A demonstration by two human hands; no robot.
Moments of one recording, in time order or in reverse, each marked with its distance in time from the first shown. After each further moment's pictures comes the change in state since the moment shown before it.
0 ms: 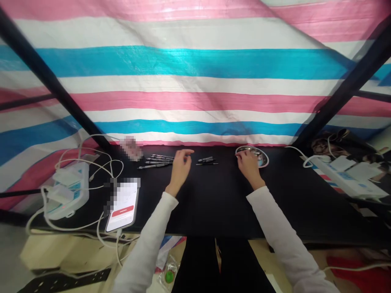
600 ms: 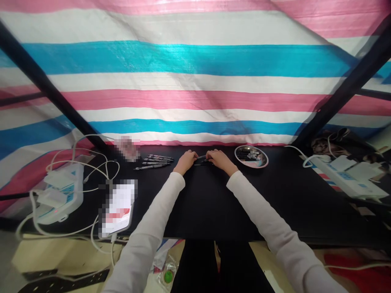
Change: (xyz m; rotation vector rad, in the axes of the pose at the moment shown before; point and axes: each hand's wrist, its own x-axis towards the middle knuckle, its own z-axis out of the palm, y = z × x) left_hand 0.047 -0.038 0.043 0.378 -0.527 0.024; right_hand 0.052 -0.066 0.039 0.201 -0.340 -0.428
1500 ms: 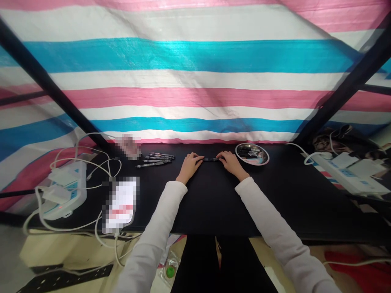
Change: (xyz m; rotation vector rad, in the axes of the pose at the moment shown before) left_hand -0.032 0.010 0.026 -0.011 0.226 0.110; right_hand -0.049 0.014 0.005 0.087 0.175 0.167
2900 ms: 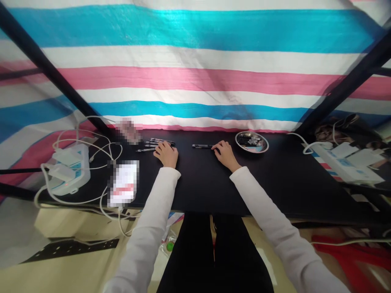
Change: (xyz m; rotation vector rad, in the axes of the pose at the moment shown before) left_hand -0.037 -0.020 -0.027 0.478 0.338 -0.772; right_hand -0.015 -0.023 0.015 -0.006 0.098 -0.034
